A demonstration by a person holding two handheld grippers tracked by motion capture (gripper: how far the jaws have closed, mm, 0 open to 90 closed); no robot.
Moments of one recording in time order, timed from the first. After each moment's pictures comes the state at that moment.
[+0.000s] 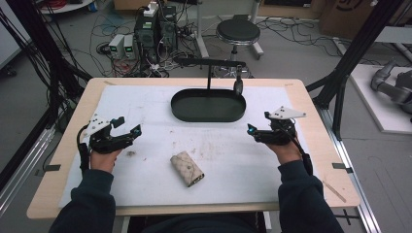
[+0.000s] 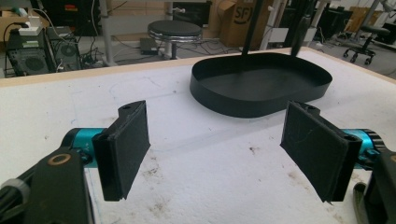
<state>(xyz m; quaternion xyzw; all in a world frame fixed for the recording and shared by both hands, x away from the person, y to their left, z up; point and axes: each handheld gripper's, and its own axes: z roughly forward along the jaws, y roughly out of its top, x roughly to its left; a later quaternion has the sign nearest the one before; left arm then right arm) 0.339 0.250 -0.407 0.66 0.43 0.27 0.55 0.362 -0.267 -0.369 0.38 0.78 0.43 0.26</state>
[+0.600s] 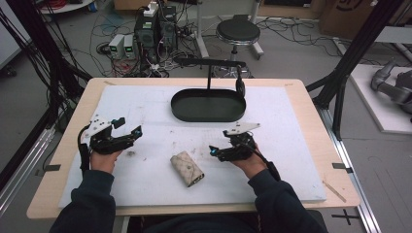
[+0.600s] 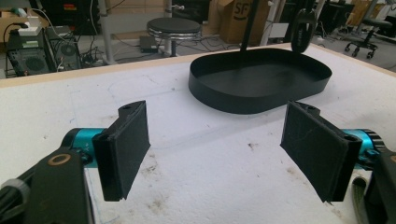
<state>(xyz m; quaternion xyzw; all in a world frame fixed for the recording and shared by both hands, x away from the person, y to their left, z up) 0.337 0.246 -0.406 0.67 0.42 0.27 0.55 0.348 -0.163 -0.409 0.30 0.84 0.42 0.14</state>
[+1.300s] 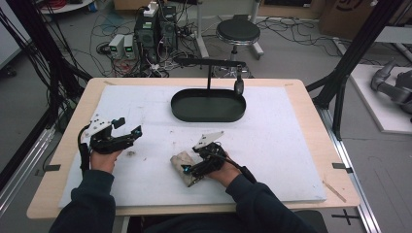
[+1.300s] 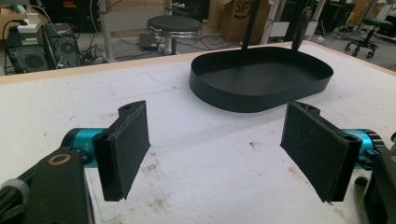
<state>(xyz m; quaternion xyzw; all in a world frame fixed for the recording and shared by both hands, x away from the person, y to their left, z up) 0.338 0.248 -0.407 0.67 0.42 0.27 0.54 0.333 -0.093 -0.431 0.23 0.89 0.40 0.05</state>
